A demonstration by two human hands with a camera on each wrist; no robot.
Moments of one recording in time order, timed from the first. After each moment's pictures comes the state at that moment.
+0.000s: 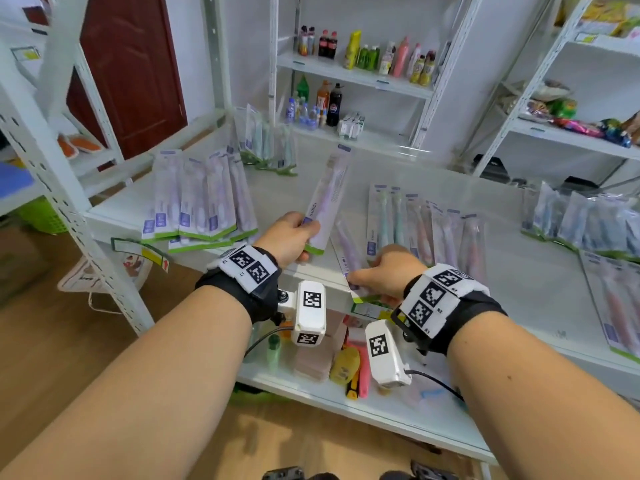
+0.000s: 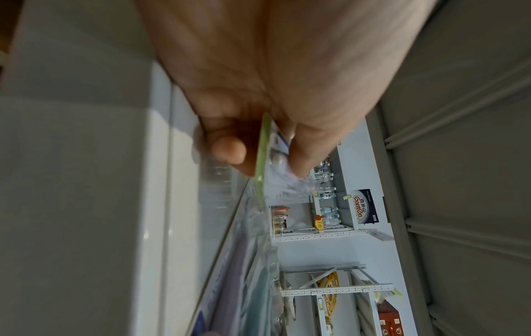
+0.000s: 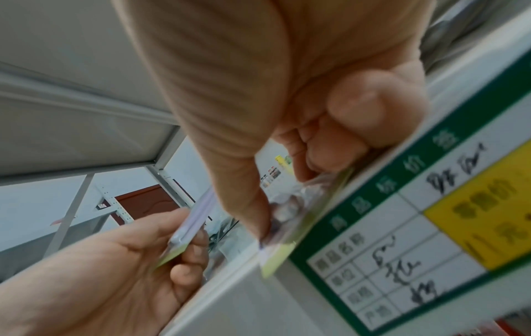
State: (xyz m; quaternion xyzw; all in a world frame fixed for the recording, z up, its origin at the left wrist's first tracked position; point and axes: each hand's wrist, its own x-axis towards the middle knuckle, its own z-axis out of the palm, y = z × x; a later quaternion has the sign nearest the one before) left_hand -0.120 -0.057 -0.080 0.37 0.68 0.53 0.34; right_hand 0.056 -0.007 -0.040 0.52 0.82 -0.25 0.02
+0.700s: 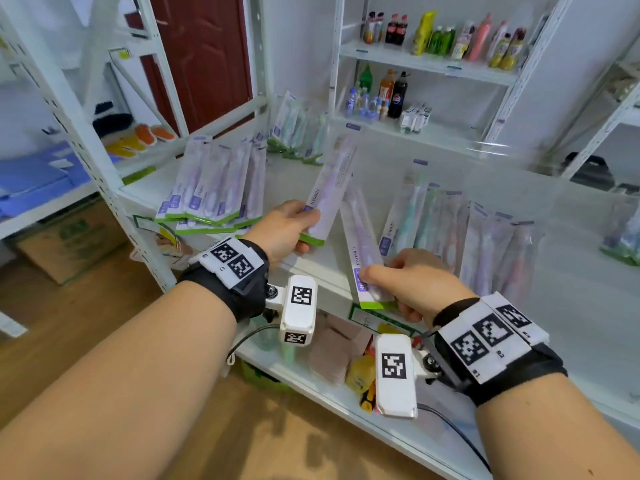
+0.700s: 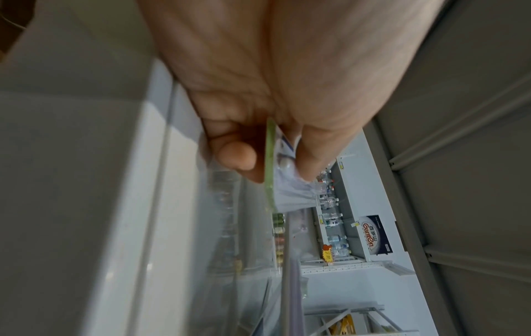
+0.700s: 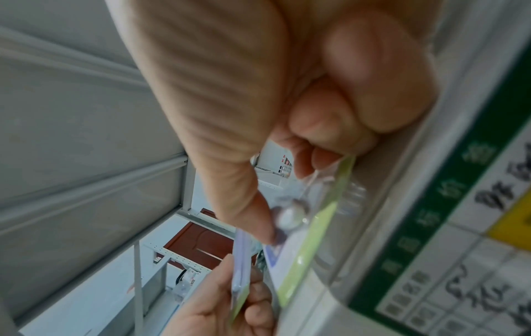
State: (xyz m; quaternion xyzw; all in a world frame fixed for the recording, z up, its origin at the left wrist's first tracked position) left_hand -0.118 -0.059 -0.086 0.32 0.69 0.58 0.30; right_hand 0.083 0.016 -0.051 0.44 0.80 -0.41 -0.04
